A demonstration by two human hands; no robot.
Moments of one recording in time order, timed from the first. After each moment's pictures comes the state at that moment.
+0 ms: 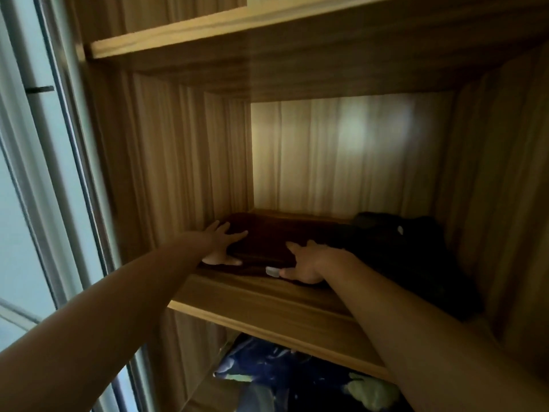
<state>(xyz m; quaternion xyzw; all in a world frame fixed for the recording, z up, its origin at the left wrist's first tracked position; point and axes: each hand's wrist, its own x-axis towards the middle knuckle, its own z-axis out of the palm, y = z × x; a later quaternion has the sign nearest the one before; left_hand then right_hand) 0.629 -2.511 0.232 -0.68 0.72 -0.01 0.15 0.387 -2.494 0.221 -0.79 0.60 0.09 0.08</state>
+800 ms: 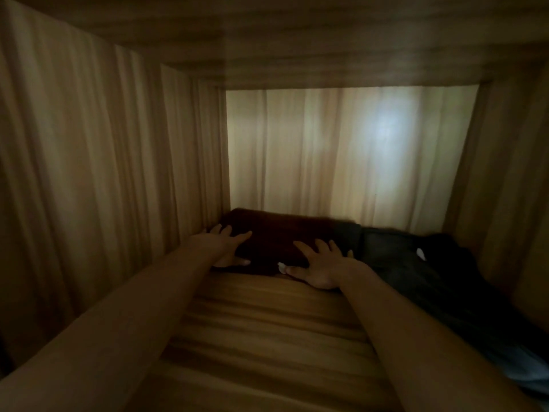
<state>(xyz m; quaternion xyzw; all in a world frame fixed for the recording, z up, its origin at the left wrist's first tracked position) 0.624 -2.695 0.209 -0.65 0.75 -0.02 0.13 0.370 -2.648 0.192 -0.74 0.67 0.03 0.09</state>
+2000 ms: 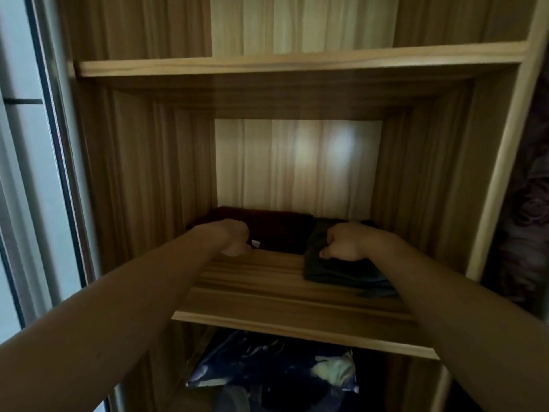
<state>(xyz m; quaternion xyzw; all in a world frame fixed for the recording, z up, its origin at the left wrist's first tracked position) 0.543 -2.460 0.286 -0.61 0.79 0.00 0.06 0.278 -2.433 0.281 -0.73 0.69 -0.01 0.05</state>
